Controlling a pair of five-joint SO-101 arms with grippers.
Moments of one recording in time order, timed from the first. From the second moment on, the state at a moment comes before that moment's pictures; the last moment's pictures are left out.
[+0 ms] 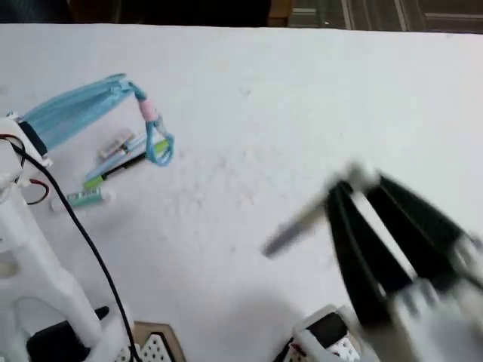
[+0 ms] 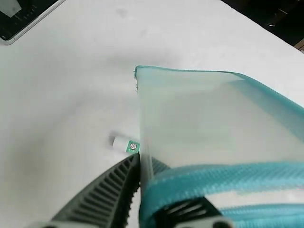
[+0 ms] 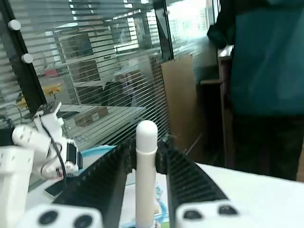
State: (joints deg) left arm -28.5 -23.9 -17.7 102.3 13.2; right arm -33.1 -47.6 -46.1 100.4 -8.4
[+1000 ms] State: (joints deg) left arm -28.5 -23.9 -17.7 102.3 13.2; right arm -36.6 -79.1 58.5 -2.6 -2.9
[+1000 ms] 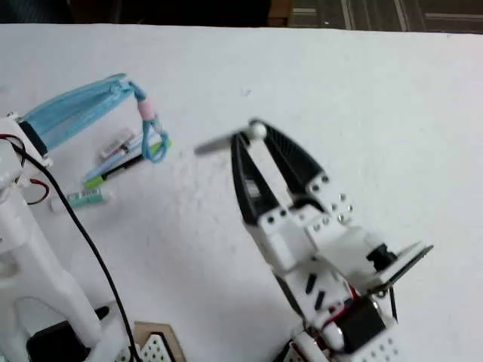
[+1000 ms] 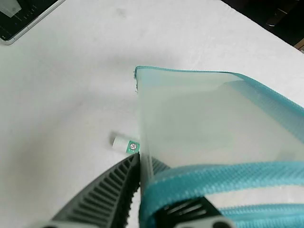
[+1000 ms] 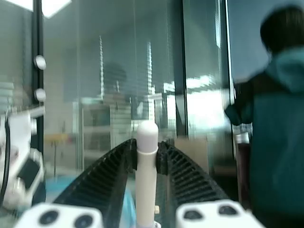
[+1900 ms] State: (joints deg) left arm -28.5 -23.9 -17.7 102.3 13.2; right arm -59.6 -29.4 33.1 -31.9 19.8
